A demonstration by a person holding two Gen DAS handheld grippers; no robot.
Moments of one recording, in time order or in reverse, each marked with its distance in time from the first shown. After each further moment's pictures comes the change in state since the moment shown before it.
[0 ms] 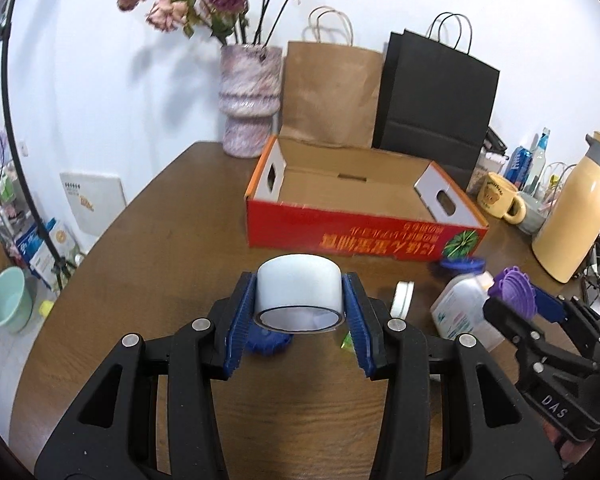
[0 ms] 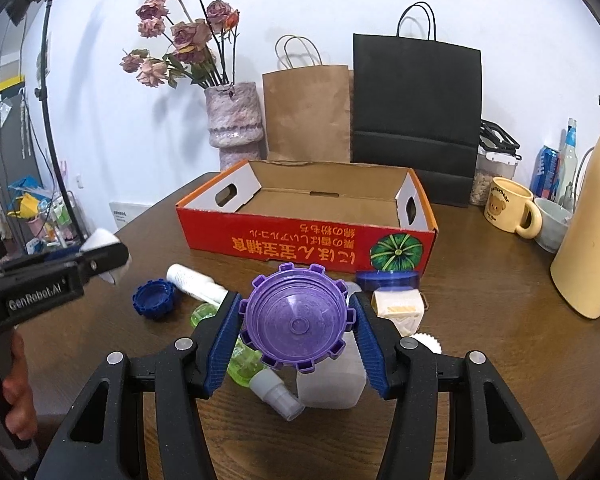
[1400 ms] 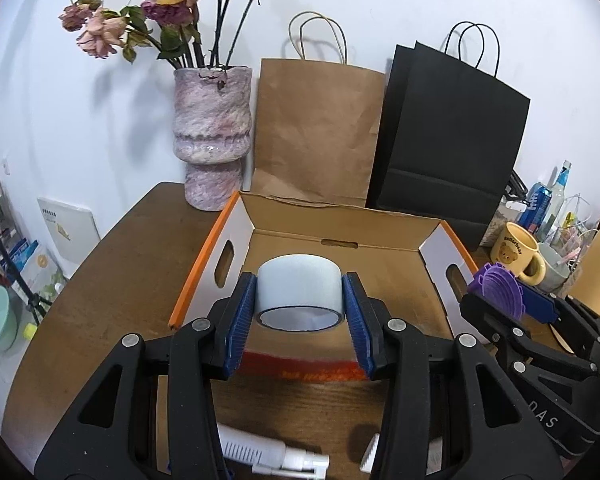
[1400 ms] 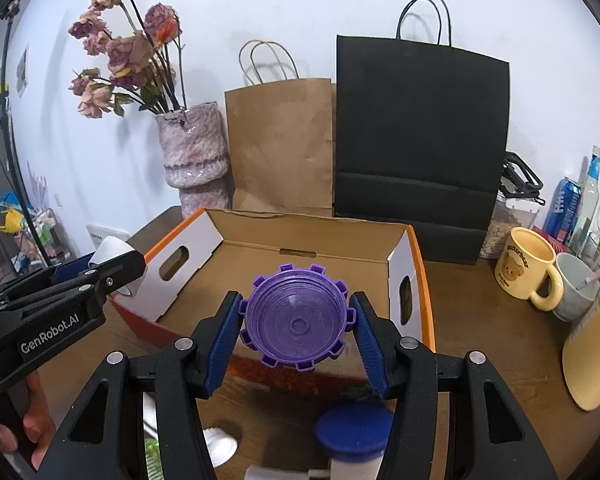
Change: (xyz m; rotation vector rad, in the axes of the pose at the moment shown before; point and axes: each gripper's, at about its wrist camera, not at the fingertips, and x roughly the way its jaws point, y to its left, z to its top) left arm 0.103 -0.032 0.096 -0.021 -0.048 0.005; right arm 0.101 -0.044 0.102 0.005 0.009 -0.018
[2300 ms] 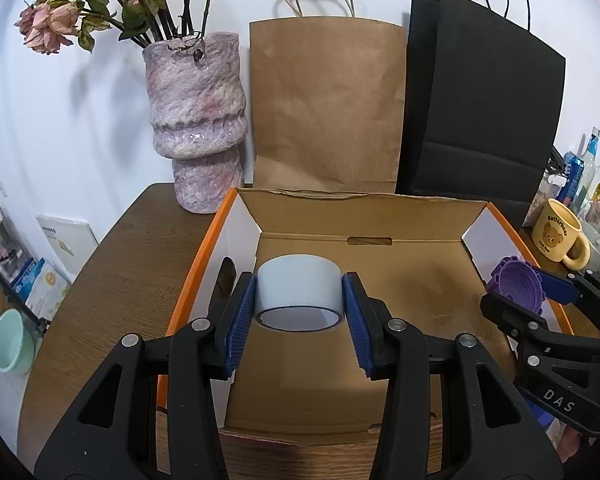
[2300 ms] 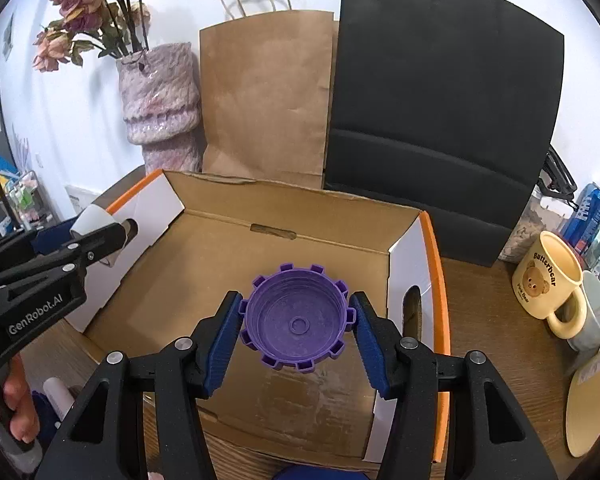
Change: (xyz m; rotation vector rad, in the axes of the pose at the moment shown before) left arm 0.075 0.002 0.014 0.090 0.067 0.058; right arm 0.085 -0.019 0.014 -0.066 0.158 -0.034
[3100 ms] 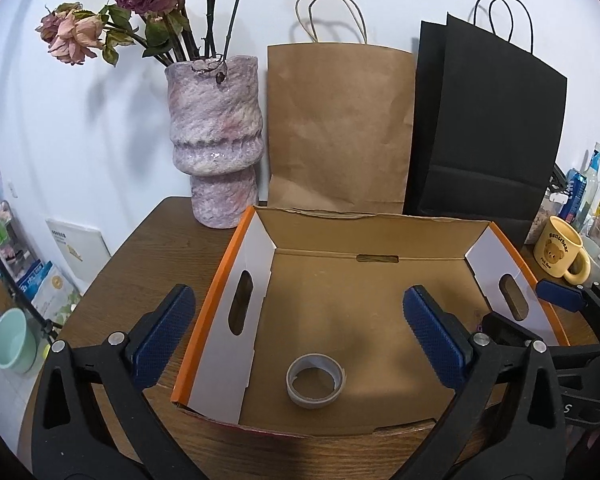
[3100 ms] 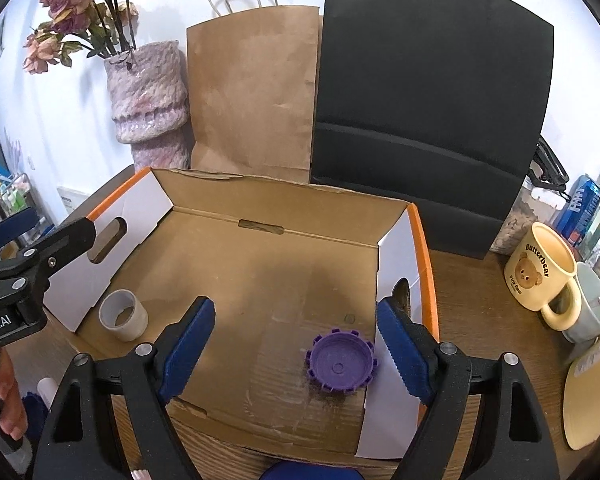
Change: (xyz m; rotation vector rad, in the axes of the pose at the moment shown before) left arm -0.018 0.007 0.003 -0.026 -0.060 0.021; right arm -0.002 -0.008 -0.001 0.027 0.007 -0.025
